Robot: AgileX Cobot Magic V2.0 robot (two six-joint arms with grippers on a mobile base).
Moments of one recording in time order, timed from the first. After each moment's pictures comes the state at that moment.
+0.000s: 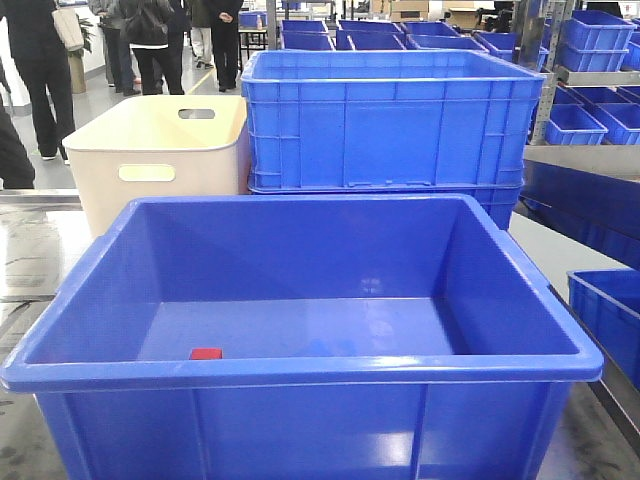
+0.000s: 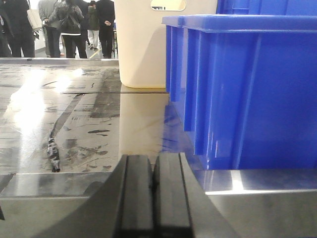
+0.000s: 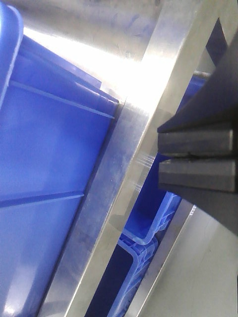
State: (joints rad) left arm -0.04 -0.01 0.03 0.04 0.08 -0.08; right arm 0.32 0.66 -0.69 0.11 0.80 -0.18
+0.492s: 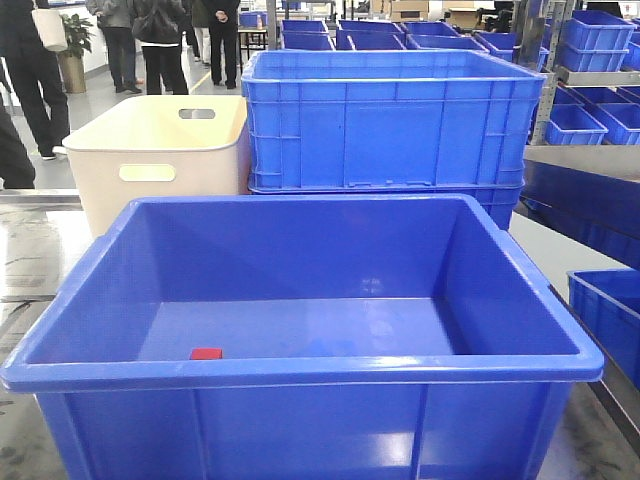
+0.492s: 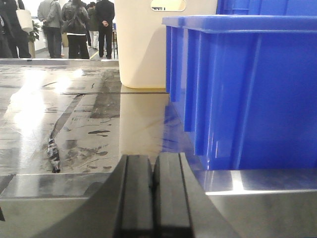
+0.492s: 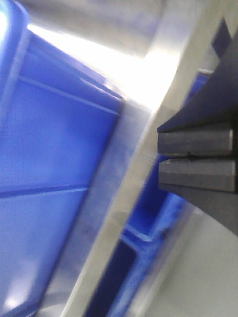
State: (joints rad) left arm -0.04 -0.01 0.03 0.05 0.08 -0.08; right arm 0.31 0.59 -0.68 0.12 0.80 -0.19
